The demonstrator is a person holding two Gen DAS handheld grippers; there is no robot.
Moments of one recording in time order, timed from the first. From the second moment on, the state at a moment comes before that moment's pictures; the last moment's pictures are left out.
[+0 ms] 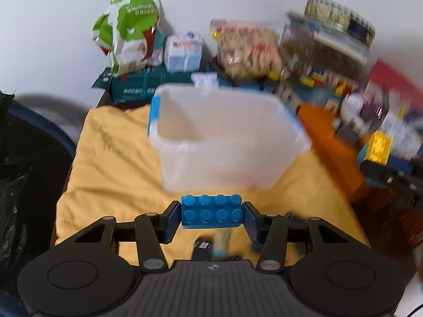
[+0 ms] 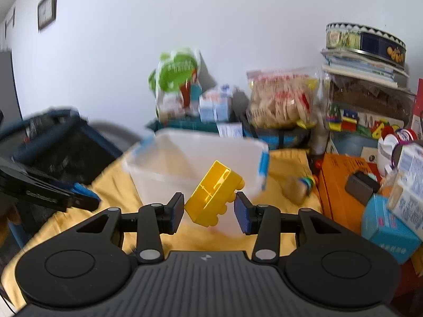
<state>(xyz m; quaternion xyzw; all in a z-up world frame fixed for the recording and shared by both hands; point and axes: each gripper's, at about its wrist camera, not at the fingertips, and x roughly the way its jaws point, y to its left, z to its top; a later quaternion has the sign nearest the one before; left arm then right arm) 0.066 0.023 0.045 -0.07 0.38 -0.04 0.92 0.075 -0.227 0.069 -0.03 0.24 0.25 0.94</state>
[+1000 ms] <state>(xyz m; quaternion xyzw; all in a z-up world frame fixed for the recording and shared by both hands) 0.240 0.022 0.041 -0.04 0.44 -0.01 0.90 0.238 -0.159 0.031 -0.09 0.35 0.22 0.90</state>
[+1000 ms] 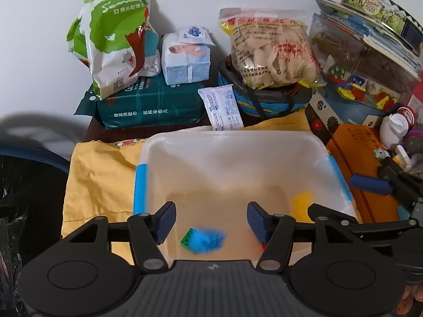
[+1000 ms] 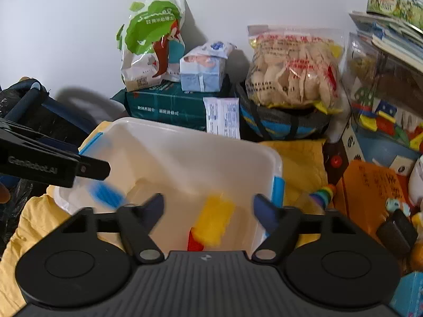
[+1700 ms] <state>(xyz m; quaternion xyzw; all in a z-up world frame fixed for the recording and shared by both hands) 0.101 0.029 -0.058 0.00 0.46 -0.02 0.89 0.117 -0.224 -0.032 -0.08 0.37 0.22 0.90</state>
